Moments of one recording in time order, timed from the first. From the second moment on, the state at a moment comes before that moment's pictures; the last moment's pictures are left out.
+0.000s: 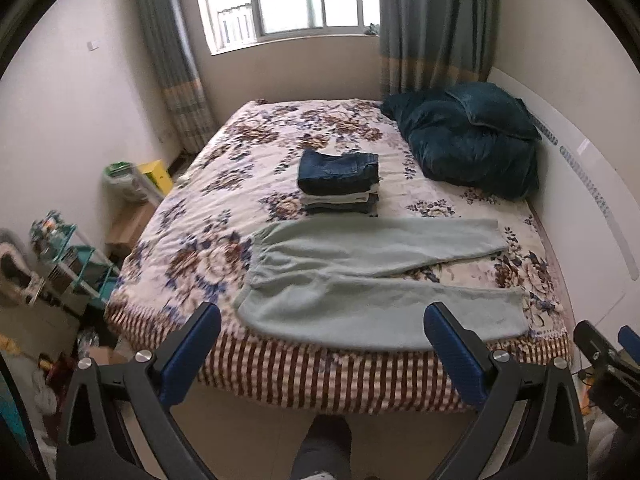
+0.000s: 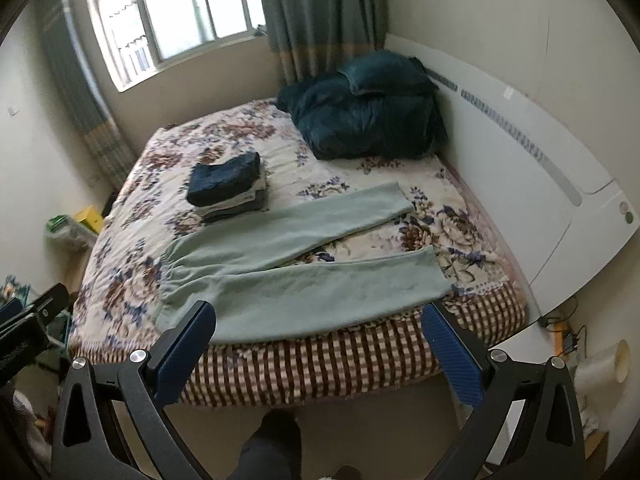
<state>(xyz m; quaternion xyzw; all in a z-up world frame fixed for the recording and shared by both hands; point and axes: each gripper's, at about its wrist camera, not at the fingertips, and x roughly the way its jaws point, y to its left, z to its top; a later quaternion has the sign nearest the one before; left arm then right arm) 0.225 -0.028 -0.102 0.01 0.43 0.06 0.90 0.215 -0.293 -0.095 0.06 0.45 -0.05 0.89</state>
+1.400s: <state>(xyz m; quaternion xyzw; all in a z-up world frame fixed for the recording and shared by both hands) 0.774 0.019 -0.589 0.11 0.66 0.07 0.74 0.917 -0.126 -0.732 -0.41 0.69 0.14 0.58</state>
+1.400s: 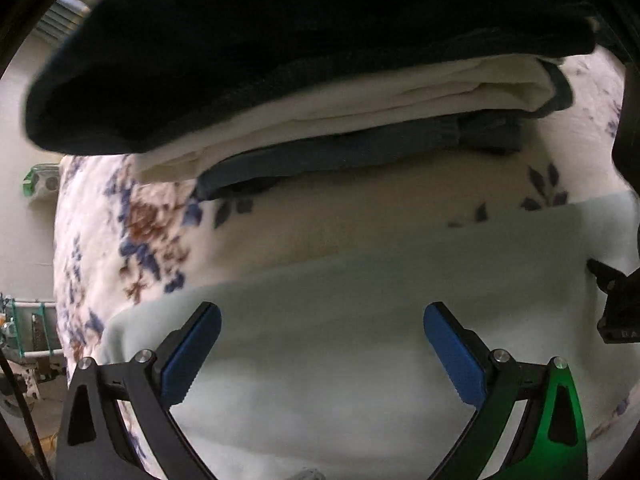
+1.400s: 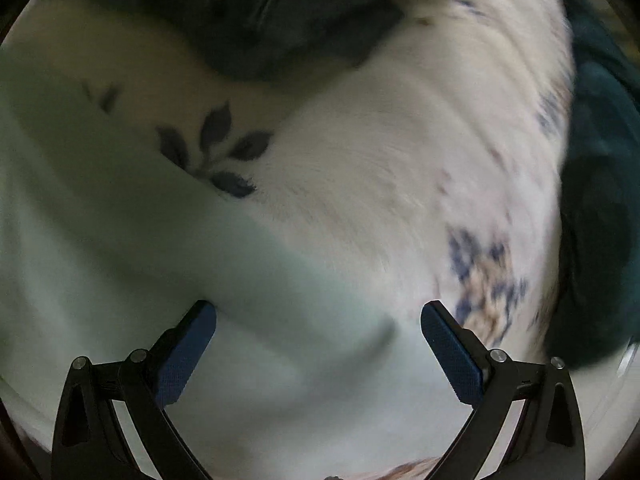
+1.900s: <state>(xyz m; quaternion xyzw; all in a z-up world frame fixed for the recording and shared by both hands) 0.786 -0.013 -0.577 0.11 0.68 -0.13 0.71 0.906 -0.174 -0.668 -0.29 0.64 0.27 0.66</state>
